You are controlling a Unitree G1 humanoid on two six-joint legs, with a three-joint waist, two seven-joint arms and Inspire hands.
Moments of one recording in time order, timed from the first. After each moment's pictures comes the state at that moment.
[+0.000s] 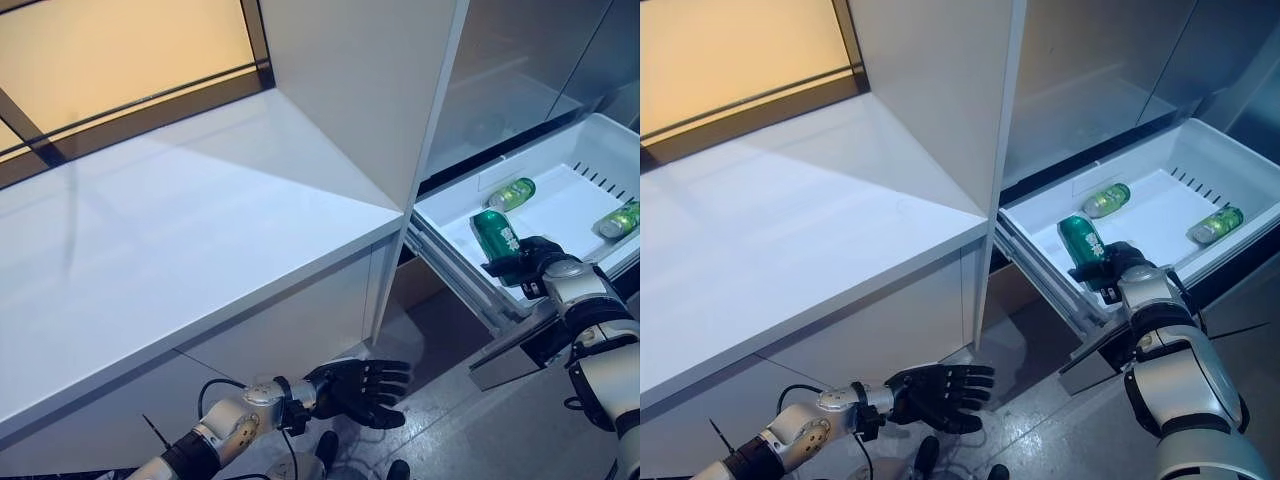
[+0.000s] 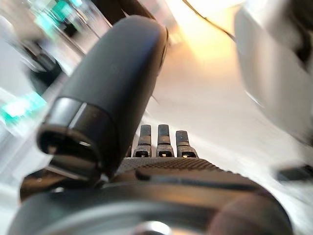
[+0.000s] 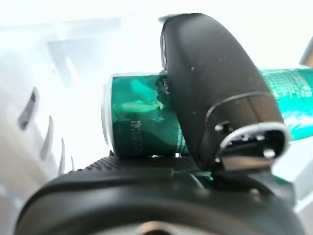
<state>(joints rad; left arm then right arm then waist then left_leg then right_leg) -0.19 0.48 -0.73 0.31 -0.65 0.28 -0.36 -0.92 -0.73 0.40 1.13 0.17 0.33 0.10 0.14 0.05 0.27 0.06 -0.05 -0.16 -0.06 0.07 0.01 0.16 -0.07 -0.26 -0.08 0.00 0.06</state>
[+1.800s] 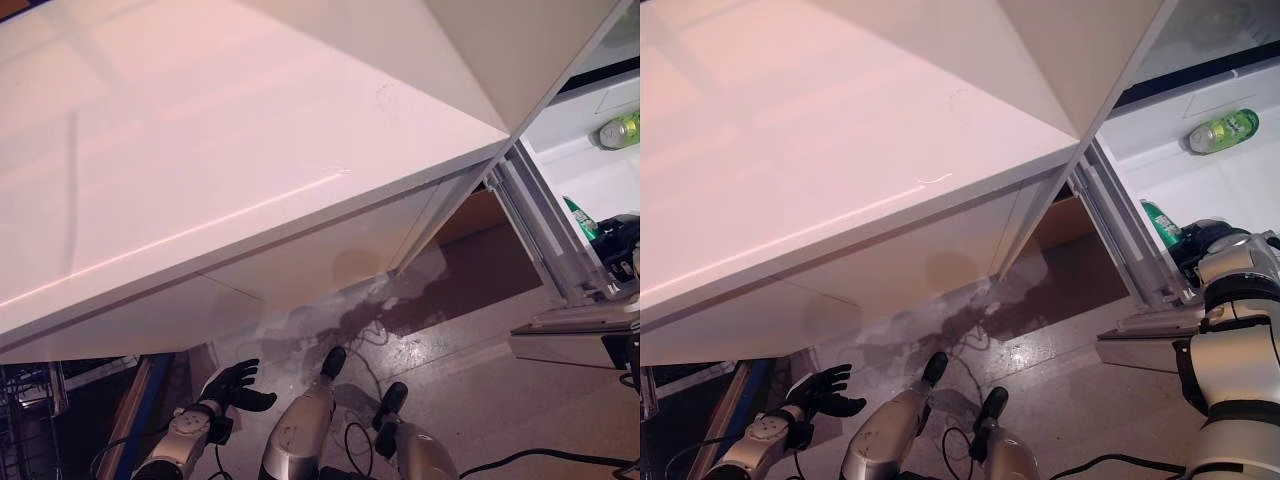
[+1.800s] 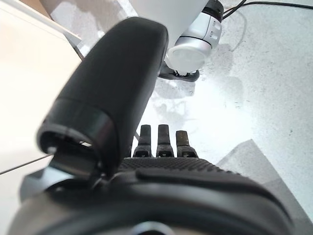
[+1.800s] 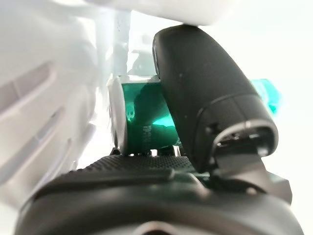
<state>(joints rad) -0.07 0.44 -0.30 0.81 -0.28 -0.01 -0.08 -1.05 -0.93 0.37 1.25 -0.12 0.33 0.28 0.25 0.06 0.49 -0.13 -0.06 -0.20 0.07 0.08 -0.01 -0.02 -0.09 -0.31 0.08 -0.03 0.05</state>
